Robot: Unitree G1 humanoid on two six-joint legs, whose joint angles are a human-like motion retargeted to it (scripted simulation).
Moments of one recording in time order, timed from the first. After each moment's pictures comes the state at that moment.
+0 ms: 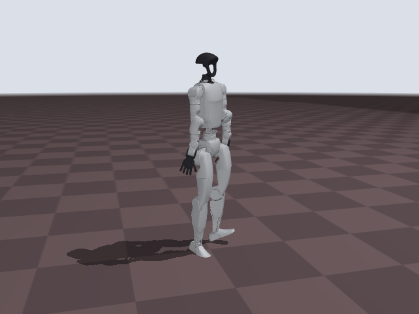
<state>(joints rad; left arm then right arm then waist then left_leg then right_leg) -0.11 0.09 0.13 1.69 -0.07 0.22 -0.16 -0.03 -0.13 0.12 1.68 -0.39 0.20 0.18 0.00 -0.02 -0.09 -0.01 0.00 0.34 0.01 -0.52 -0.05 -0.03 -0.12 -0.25 0.04 0.11 0.10</state>
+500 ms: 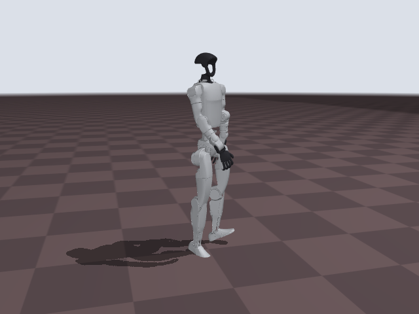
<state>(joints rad) -0.02 0.11 0.11 1.67 -0.20 0.28 -0.14 -0.21 -0.05 0.36 1.14 -0.61 -0.05 0.37 -0.05 -0.04 -0.13 -0.05 0.00 0.33 0.02 -0.52 -0.06 -0.04 -0.12 -0.27 0.04 0.12 0.10</state>
